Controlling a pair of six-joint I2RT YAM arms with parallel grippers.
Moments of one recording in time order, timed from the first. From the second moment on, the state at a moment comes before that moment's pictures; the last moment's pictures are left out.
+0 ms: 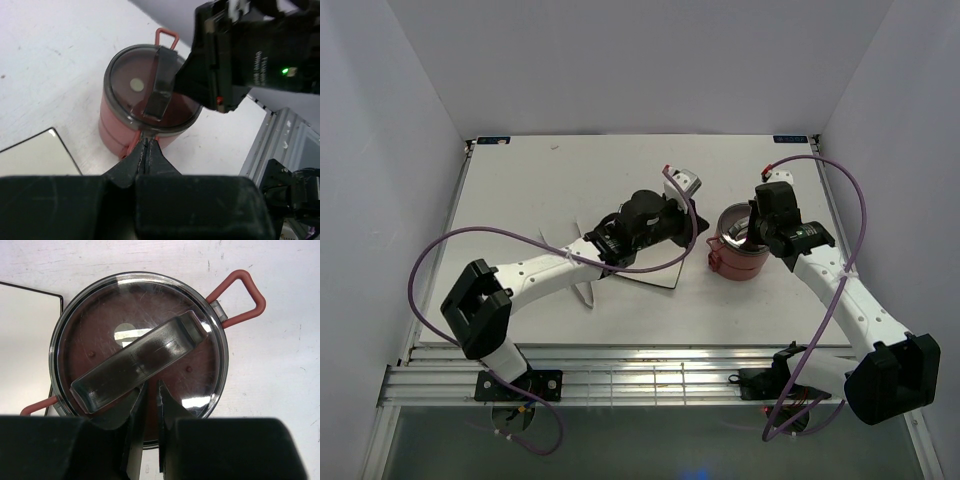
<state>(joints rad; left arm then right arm) -0.93 1.62 1.18 0.22 0.09 -0.29 0.35 1.16 0.98 -0.58 0.29 0.28</state>
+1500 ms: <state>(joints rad) -0.93 2.02 1.33 0.27 0.21 -0.31 0.34 1.14 0.93 -0.50 0.25 0.25</state>
